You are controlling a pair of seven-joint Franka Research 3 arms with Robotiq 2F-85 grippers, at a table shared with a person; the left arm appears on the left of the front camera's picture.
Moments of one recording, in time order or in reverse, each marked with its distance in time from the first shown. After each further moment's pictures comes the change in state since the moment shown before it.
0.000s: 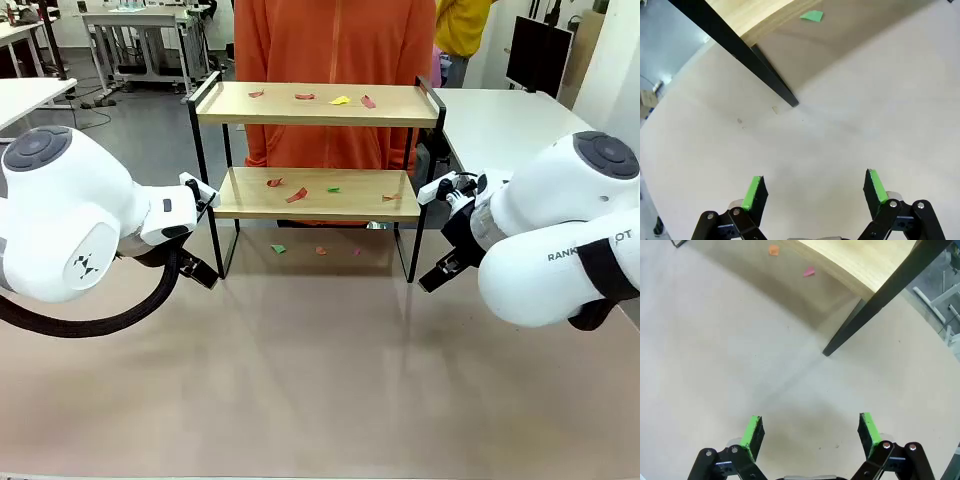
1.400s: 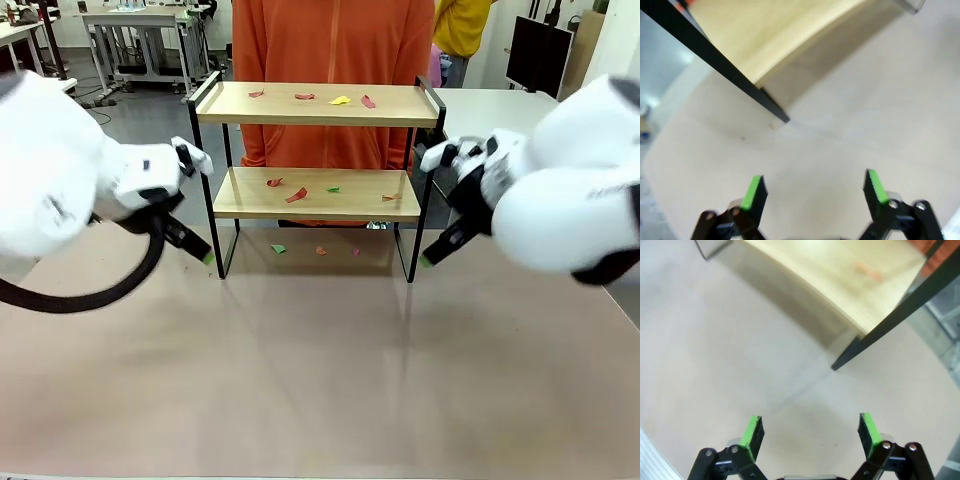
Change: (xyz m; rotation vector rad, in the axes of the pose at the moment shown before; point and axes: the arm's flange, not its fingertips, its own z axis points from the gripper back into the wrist) left arm 0.029 0.024 0.066 -0.141 -0.059 -0.080; right arm 0.035 -0.018 0.066 0.109 -0.054 0.045
